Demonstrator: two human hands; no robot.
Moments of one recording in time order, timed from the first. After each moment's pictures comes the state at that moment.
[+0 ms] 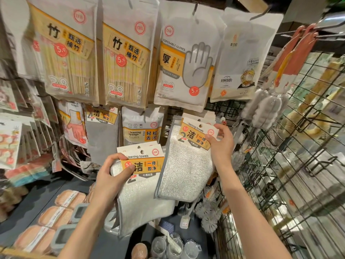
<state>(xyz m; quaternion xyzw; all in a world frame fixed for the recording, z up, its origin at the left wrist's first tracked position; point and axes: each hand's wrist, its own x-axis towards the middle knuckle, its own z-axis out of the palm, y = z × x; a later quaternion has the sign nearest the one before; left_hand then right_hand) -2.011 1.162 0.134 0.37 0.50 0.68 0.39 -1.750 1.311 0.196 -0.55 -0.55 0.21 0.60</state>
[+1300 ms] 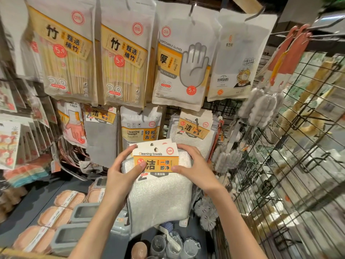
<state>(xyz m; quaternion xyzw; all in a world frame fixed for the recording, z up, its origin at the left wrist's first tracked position) -1.979 1.158 0.152 0.36 0.46 0.69 0.42 -1.778 1.217 0.196 -0.46 -0.75 0.37 0.32</state>
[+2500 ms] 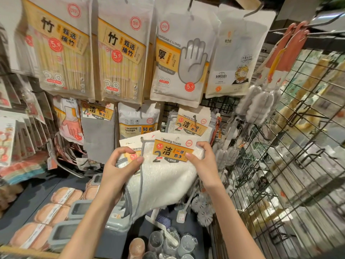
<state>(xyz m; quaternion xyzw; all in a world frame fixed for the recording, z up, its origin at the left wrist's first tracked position) -1.985 1.154 0.160 0.36 0.46 0.68 0.45 -1.766 1.227 0.179 -0.50 -0.61 0.37 0.49</state>
